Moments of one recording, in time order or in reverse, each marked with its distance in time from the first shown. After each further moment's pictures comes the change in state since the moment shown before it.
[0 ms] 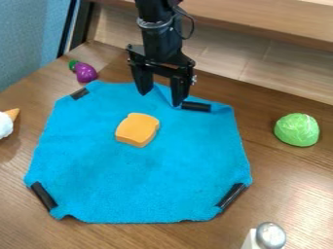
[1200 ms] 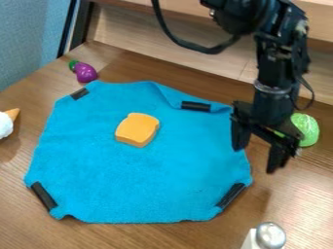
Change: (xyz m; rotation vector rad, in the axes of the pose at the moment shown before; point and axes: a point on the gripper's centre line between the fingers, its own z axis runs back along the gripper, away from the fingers) arm -0.002 -0.151 -0.060 -0.083 0.145 -0.355
